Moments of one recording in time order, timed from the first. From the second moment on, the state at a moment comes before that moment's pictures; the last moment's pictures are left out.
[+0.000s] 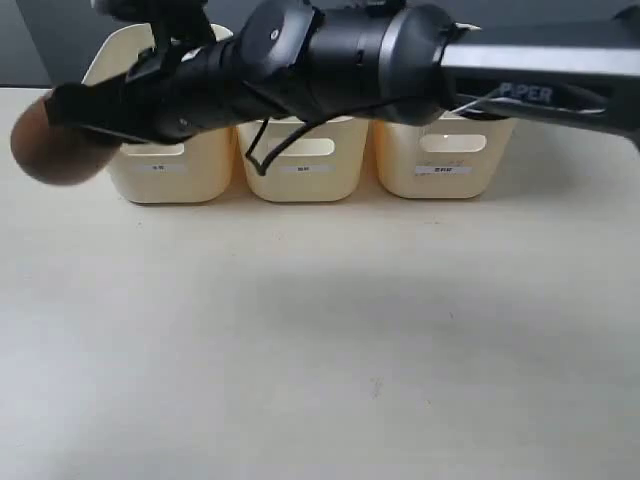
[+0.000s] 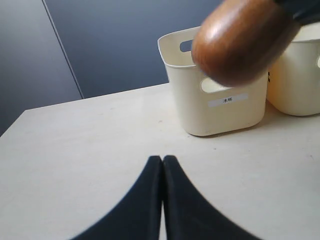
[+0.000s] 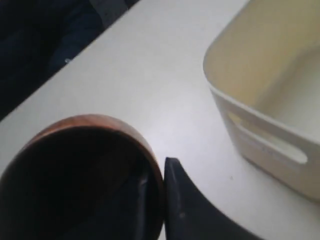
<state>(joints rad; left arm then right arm) -0.04 0.00 0.00 0.05 0.23 0.12 0.83 2.03 -1.63 0.88 0.28 -0.52</state>
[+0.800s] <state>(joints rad) -0.04 0.00 0.00 0.05 0.23 0.12 0.71 2.12 -1.75 0.93 0.00 -0.54</state>
